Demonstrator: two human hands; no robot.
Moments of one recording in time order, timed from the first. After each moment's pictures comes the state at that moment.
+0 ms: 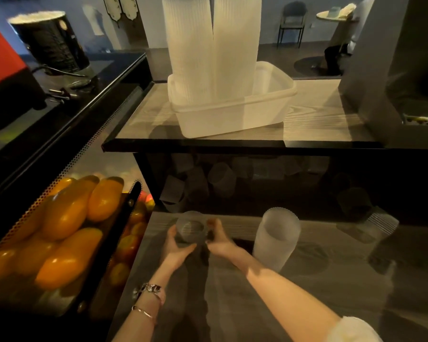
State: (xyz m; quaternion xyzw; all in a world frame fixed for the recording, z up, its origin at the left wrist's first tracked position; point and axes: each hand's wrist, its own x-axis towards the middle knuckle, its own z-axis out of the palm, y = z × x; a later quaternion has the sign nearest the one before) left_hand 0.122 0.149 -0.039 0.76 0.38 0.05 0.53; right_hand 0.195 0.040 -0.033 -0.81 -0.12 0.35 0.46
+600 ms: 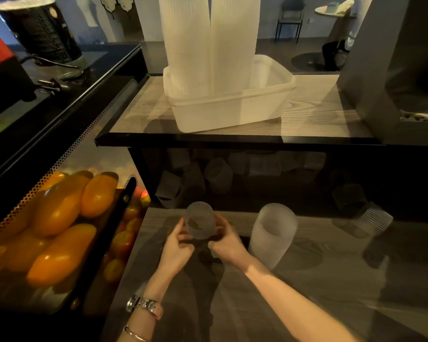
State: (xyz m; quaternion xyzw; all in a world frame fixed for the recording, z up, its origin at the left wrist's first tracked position) left_hand 0.112 0.136 -0.034 0.77 0.29 0.03 0.57; right_hand 0.182 0.002 -0.021 -0.75 -0.10 0.31 0.57
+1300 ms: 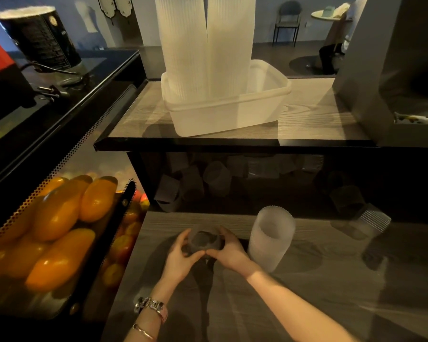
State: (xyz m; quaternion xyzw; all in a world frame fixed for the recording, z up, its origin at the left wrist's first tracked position) left_hand 0.103 0.128 -0.046 0.80 0.25 0.03 0.54; right_hand 0.181 -0.003 -0.029 -0.82 -0.11 0.31 0.47
